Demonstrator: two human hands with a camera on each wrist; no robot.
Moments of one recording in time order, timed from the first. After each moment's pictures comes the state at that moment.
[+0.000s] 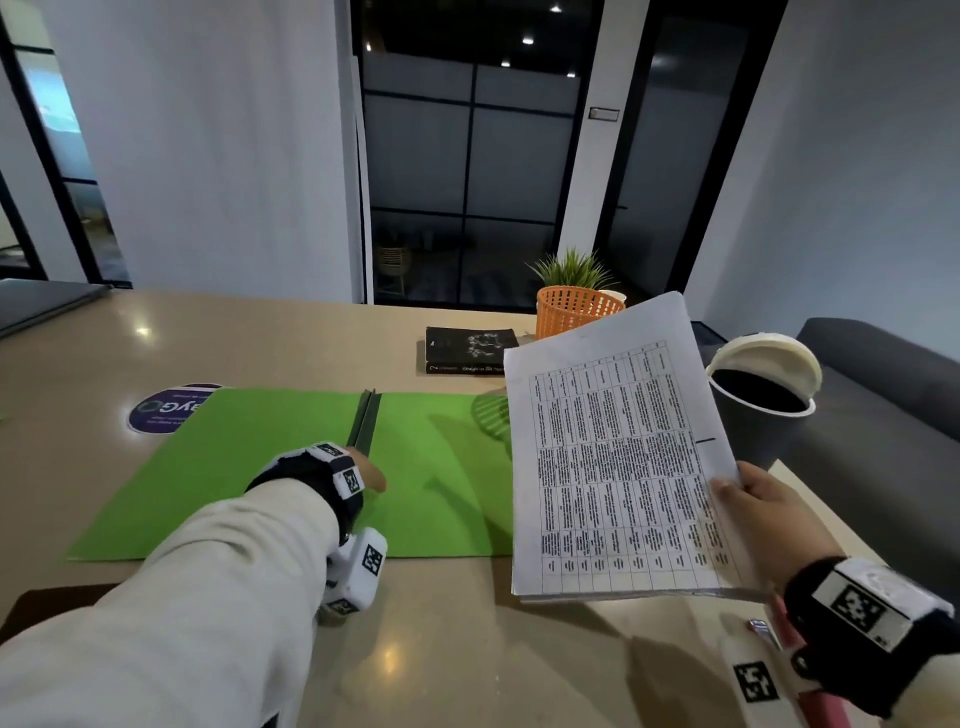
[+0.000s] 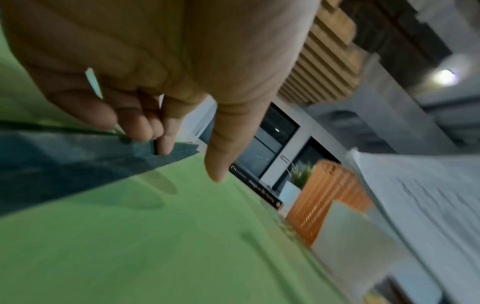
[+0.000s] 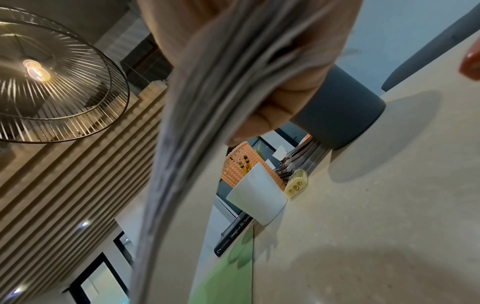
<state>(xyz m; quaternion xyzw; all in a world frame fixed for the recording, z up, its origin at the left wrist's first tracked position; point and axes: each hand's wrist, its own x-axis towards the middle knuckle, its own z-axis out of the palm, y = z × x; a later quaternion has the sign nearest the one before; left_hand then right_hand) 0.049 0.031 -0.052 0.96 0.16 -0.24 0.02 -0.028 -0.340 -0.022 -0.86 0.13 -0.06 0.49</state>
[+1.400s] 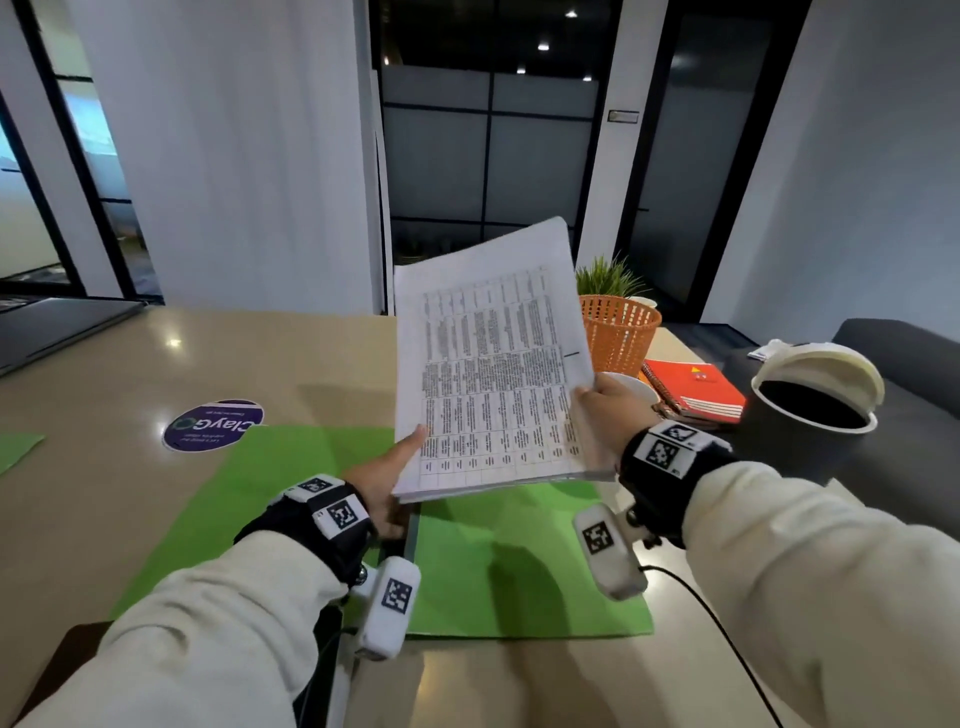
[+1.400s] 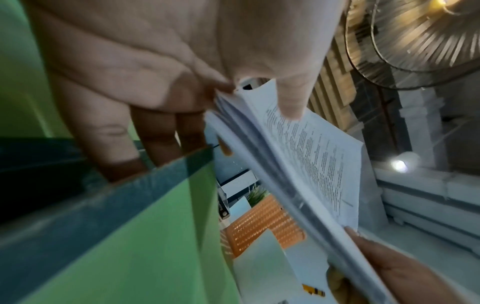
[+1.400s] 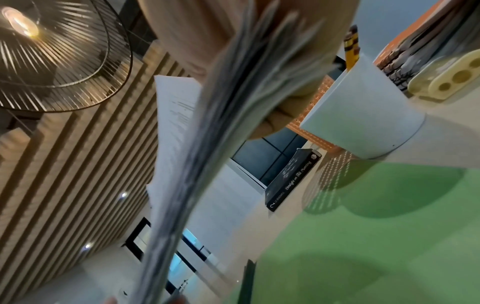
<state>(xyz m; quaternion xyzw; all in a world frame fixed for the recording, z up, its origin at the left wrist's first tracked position) 0.041 0.043 -0.059 0.68 0.24 -0.17 0.68 0.086 -0.202 0.006 -0.87 0.01 -0.01 0.49</state>
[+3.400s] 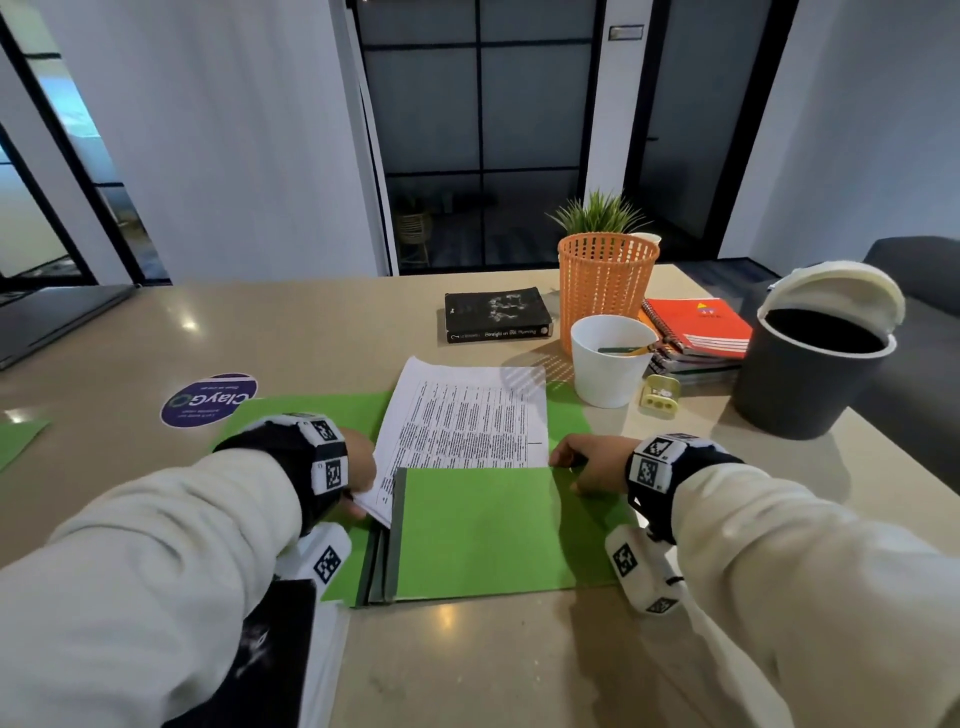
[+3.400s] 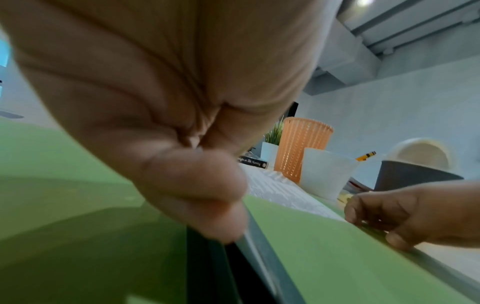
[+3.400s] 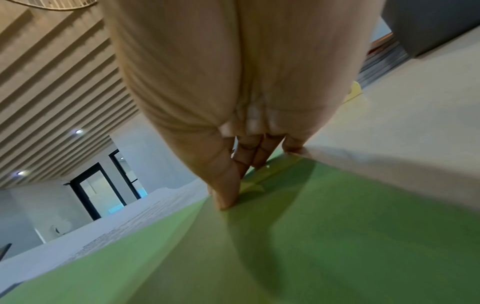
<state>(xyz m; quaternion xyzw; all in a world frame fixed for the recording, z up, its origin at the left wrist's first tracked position) 0.039 0.048 -0.051 0.91 0.22 -0.23 0.25 0.071 -0.228 -0.068 -0.95 -0.12 0.25 0.14</state>
